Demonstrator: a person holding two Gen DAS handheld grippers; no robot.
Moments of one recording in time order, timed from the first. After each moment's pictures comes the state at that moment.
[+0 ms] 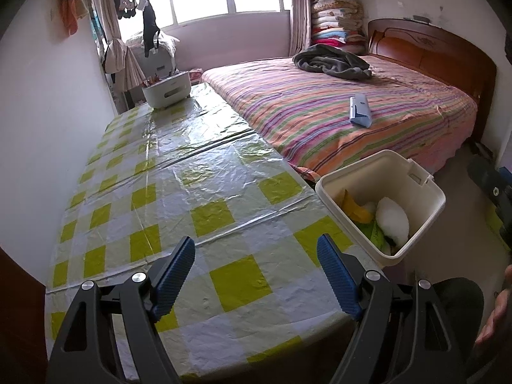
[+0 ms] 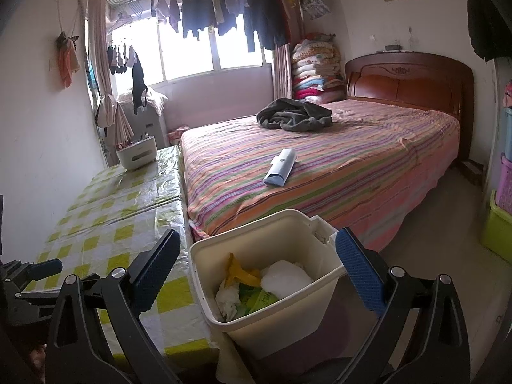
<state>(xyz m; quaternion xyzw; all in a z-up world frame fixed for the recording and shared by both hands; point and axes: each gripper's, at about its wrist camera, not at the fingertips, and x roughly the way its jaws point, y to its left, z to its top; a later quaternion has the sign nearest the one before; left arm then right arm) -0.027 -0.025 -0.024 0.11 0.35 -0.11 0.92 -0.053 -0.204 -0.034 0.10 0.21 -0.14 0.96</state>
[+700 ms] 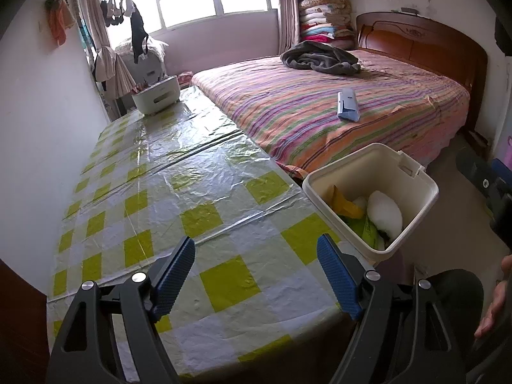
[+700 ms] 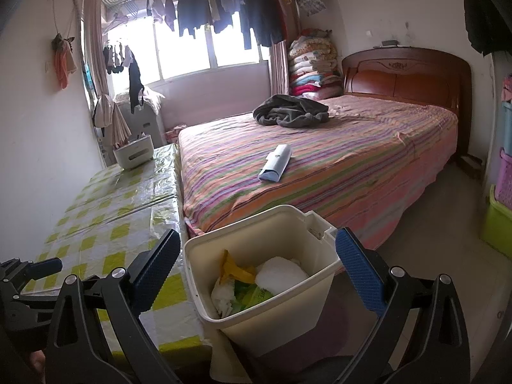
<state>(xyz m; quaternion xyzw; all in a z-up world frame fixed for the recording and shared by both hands) -0.031 -0.038 -0.023 0.13 0.35 -0.12 0.92 -0.056 -0.209 -0.042 0.11 0.22 -0.14 0.96</state>
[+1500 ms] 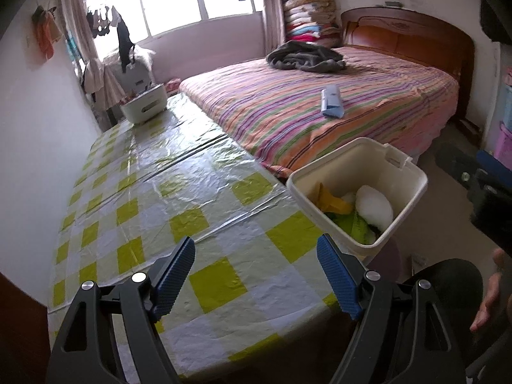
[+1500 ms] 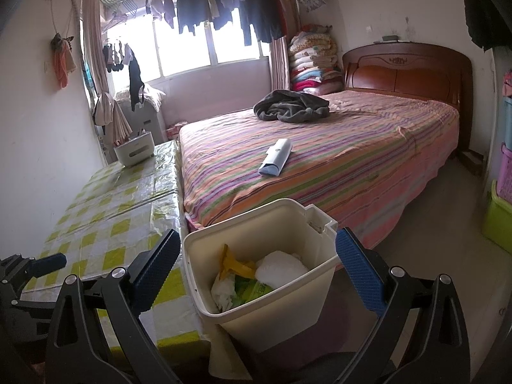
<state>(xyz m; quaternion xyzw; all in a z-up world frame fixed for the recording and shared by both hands) -0.043 -0.054 -0.025 0.15 0.34 -0.15 0.92 -0.055 -0.210 -0.044 0.11 0.23 -0.14 0.96</state>
